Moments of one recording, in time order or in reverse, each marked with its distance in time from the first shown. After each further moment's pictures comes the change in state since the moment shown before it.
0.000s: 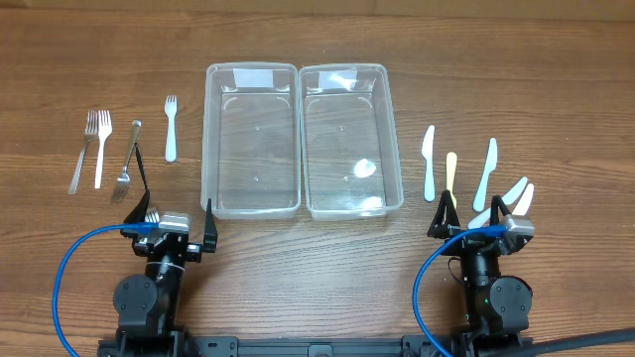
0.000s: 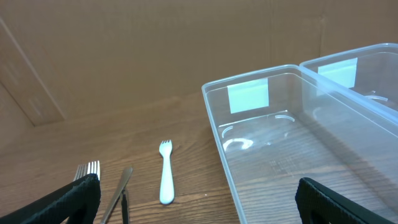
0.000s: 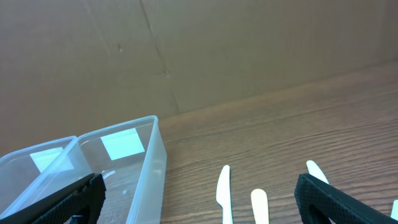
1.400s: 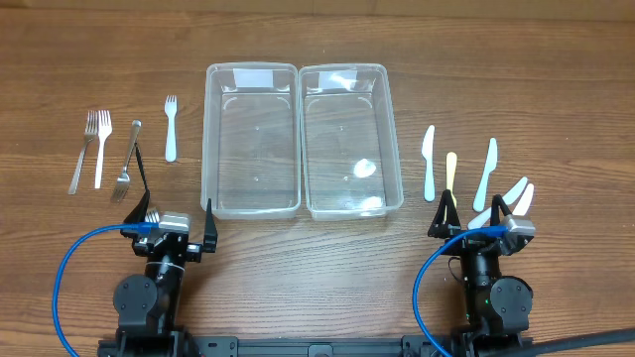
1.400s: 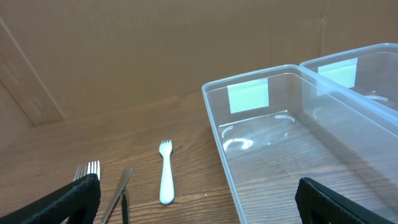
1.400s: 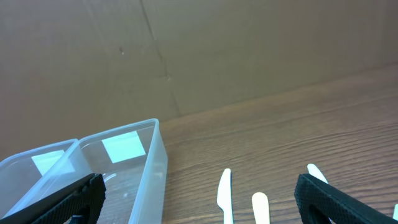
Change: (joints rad) left arm 0.000 0.000 0.000 0.000 0.000 0.000; right arm 0.000 0.000 0.000 0.012 -0.001 0.000
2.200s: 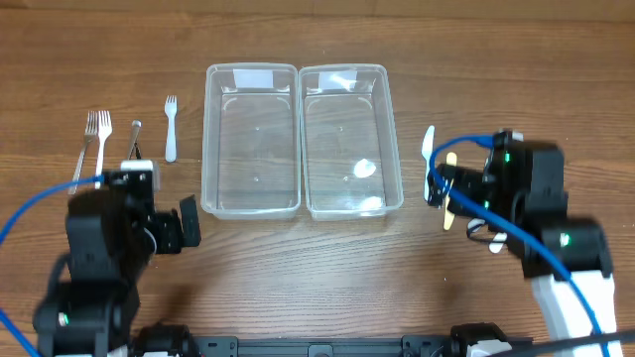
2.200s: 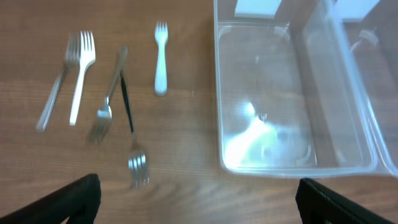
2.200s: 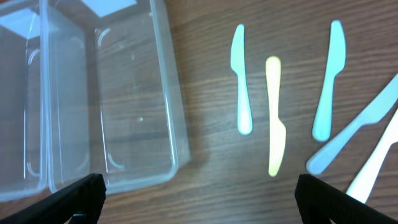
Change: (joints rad) left arm -0.001 0.742 0.933 -0.920 -0.050 -0.248; right arm -0.007 1.054 1.115 -1.030 -0.182 0.021
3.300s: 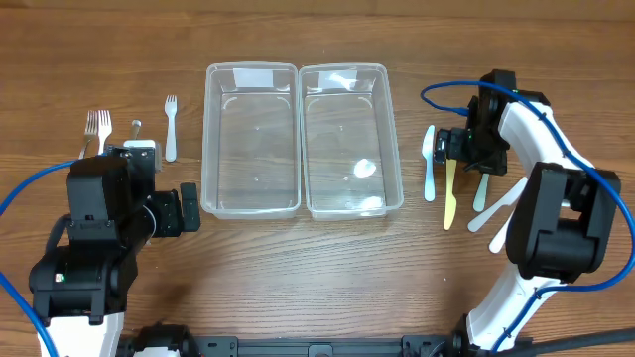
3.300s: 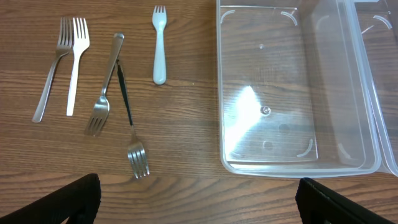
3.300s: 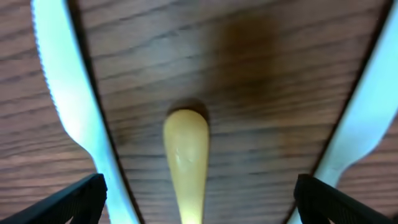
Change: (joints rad) left arm 0.000 0.126 0.077 -0.030 0.002 0.000; right arm -0.193 0.962 0.304 0.094 0.061 -0.230
